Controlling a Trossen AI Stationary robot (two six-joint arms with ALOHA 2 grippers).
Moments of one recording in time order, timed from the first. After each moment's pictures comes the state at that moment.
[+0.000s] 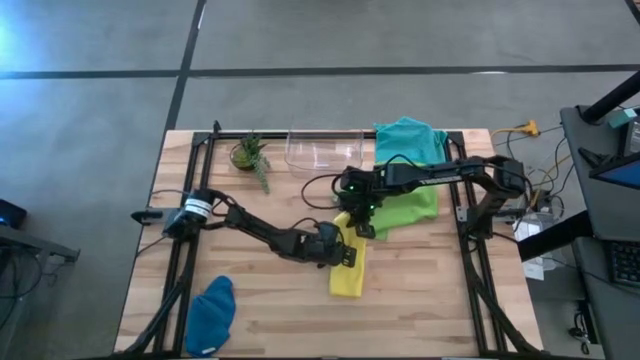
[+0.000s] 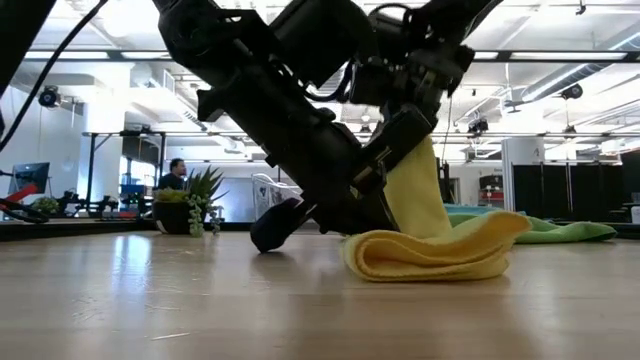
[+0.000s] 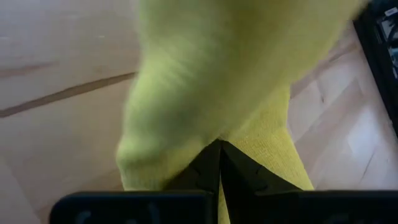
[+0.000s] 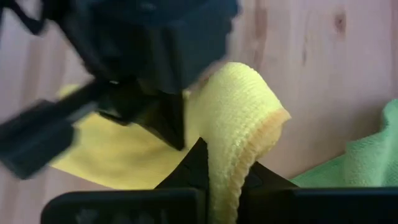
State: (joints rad) left arm -0.23 2.11 1.23 0.12 -0.38 -1.31; right arm -0.16 1.71 1.15 -0.55 -0.40 -0.10
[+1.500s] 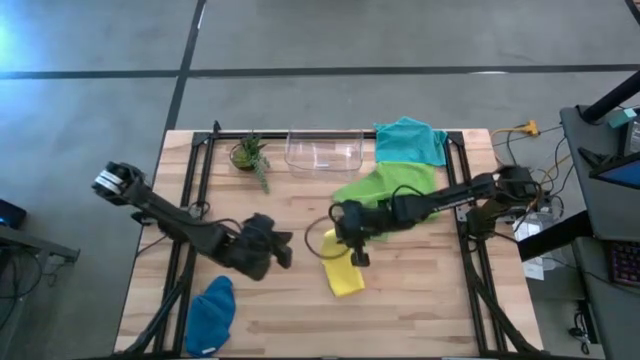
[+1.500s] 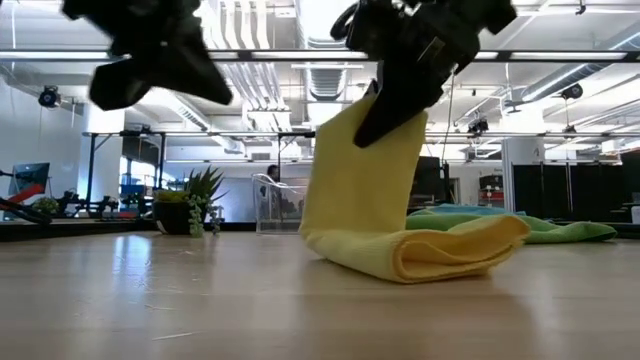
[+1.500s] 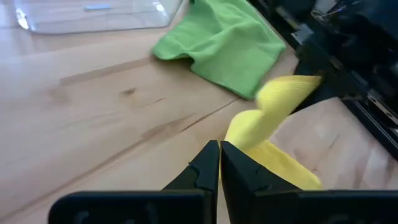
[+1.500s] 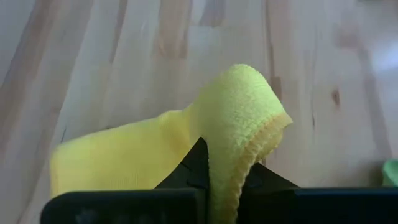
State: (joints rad) left arm -0.49 1.35 0.85 -0.34 -0.79 -1.30; right arm 0.15 1.66 1.09 -0.30 0.00 0.04
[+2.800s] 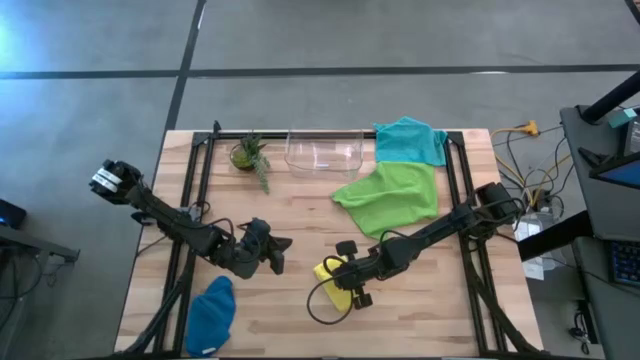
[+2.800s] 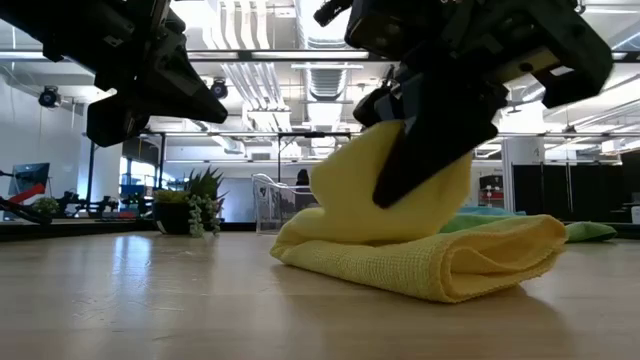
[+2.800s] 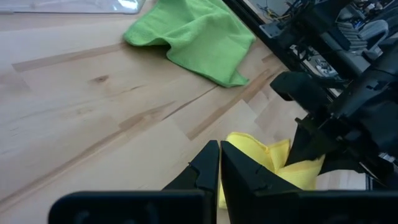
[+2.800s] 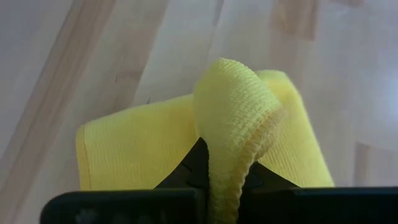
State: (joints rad) left arm -0.52 1.32 0.63 0.05 -0.77 -1.16; right arm 0.40 1.88 1.16 -0.24 0.09 0.07
